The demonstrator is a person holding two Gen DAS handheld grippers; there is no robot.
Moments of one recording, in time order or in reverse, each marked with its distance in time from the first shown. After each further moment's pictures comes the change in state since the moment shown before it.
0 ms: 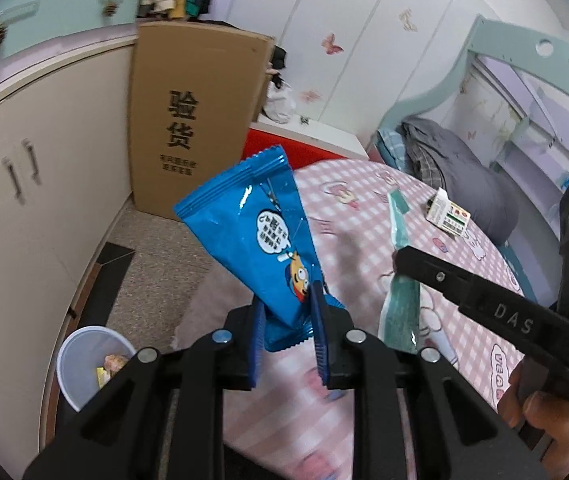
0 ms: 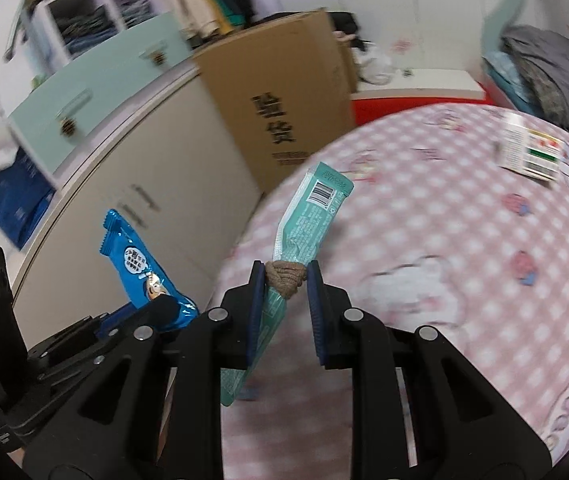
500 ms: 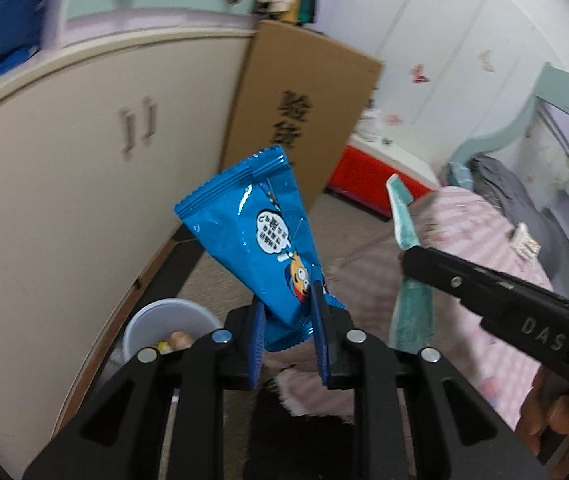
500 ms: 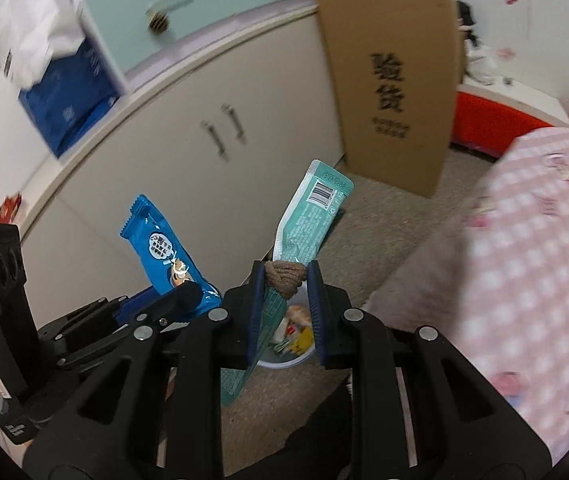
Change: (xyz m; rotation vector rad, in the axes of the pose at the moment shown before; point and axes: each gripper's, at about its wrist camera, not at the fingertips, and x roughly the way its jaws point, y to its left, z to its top) left arm -0.056 0.164 -0.043 -0.176 -0.034 0.193; right arm 0.096 0.162 -0.042 -0.237 0.159 0.143
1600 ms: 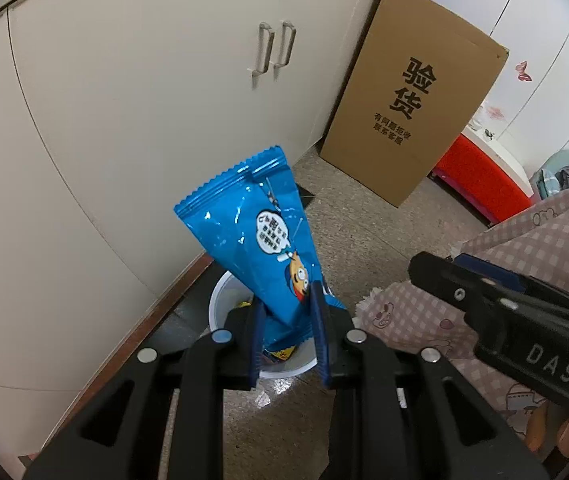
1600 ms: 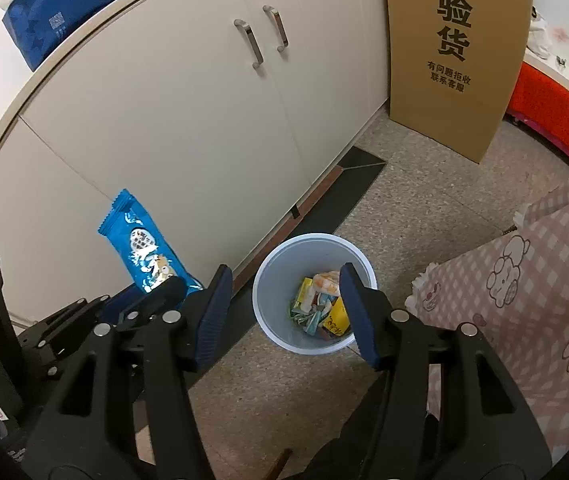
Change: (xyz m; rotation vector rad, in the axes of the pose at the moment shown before) left arm 0.063 0.132 -0.030 -0.148 0.107 0.251; right arm 0.129 0.052 -0.028 -0.054 0.167 0.037
